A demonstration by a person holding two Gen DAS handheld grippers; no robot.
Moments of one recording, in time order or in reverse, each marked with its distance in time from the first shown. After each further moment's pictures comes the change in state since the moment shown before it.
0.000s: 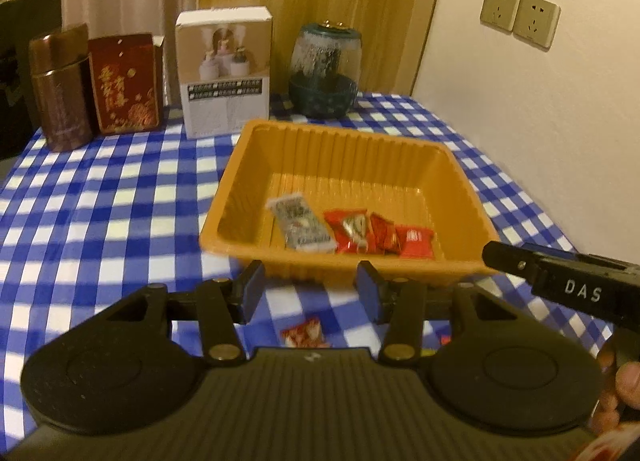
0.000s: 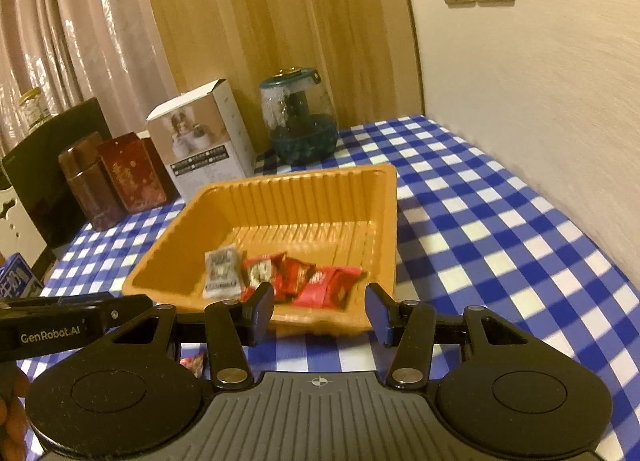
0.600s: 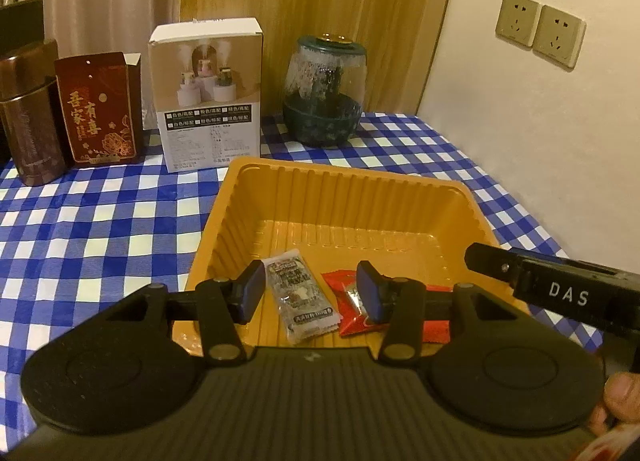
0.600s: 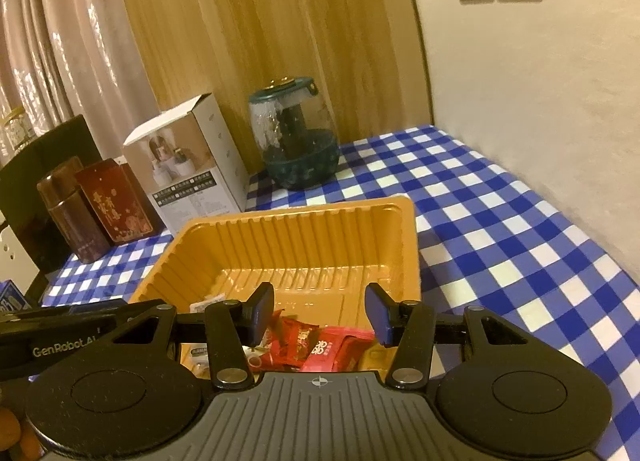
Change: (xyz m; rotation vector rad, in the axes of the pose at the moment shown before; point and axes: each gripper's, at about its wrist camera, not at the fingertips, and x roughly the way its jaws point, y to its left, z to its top) left arm 0.056 0.000 0.051 0.004 -0.036 -0.011; right arm 0.059 -0.005 0.044 0.038 -0.022 0.004
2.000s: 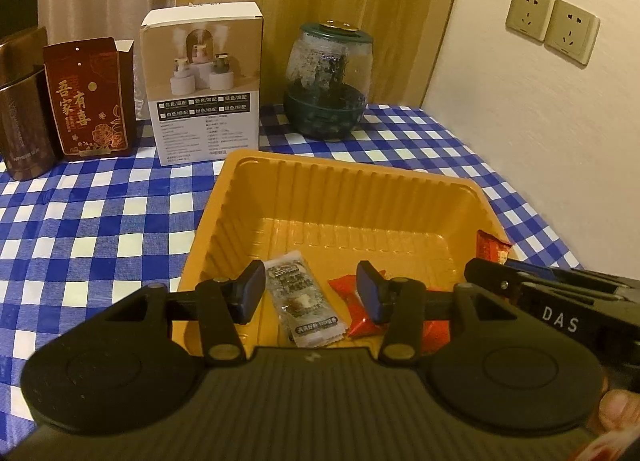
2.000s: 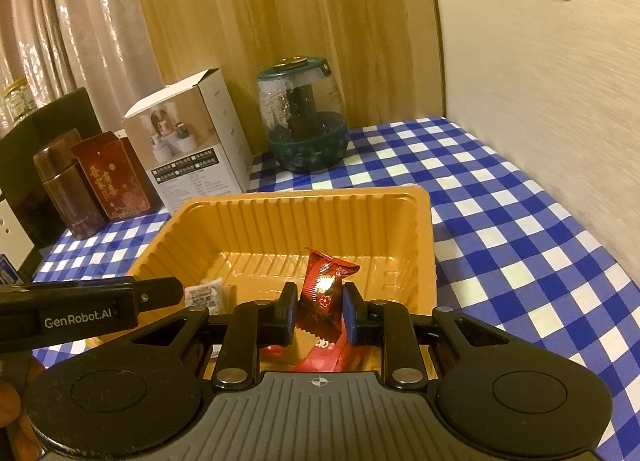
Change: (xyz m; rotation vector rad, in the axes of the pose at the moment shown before) left arm 0.027 0.005 0.004 -0.013 0.028 -0.009; right arm 0.021 0.010 -0.003 -0.065 0.047 -0.006
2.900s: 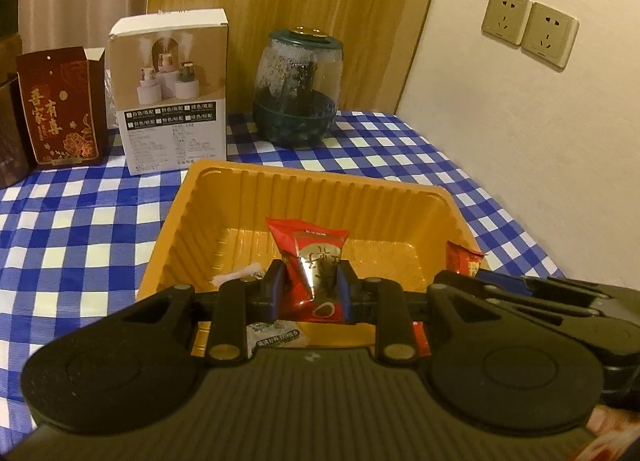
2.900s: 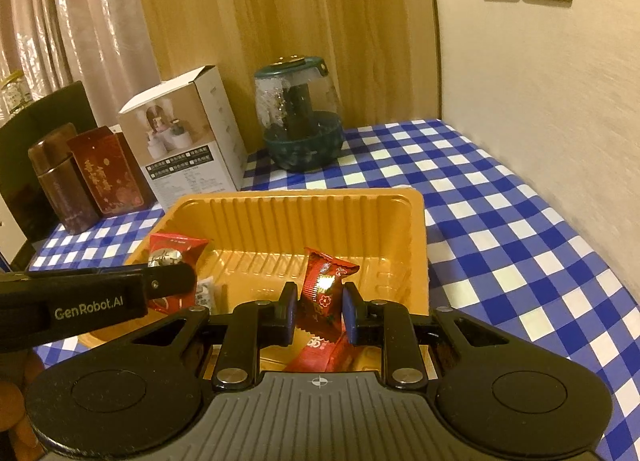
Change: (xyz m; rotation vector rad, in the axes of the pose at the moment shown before) left arm 0.007 -0.016 0.003 0.007 -0.018 -0.070; right arm 0.001 -0.002 0.000 -0.020 0.008 -0.024
